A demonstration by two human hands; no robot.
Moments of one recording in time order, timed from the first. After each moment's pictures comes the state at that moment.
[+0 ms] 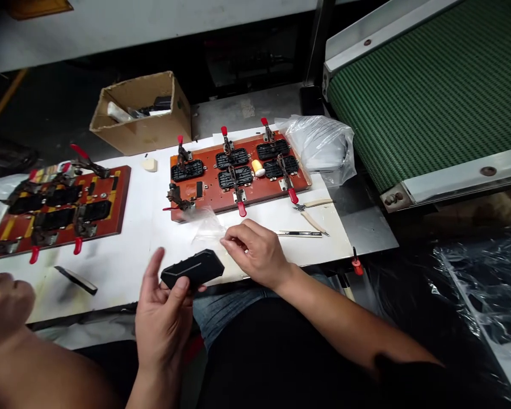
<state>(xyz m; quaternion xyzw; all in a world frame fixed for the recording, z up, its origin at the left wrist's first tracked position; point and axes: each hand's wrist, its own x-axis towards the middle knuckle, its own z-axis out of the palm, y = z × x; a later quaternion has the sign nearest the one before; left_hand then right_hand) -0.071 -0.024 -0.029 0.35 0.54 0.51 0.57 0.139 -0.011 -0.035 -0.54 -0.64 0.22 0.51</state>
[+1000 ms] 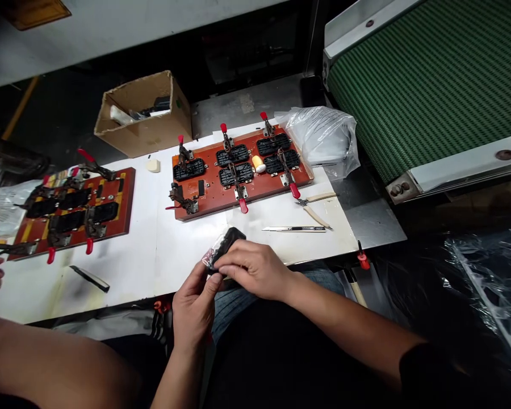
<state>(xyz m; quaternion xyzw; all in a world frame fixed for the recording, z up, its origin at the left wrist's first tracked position) -0.065 -0.040 -0.051 0.51 0.55 0.38 0.54 0.129 -0.035 -0.044 -0.43 -0.65 0.38 0.50</state>
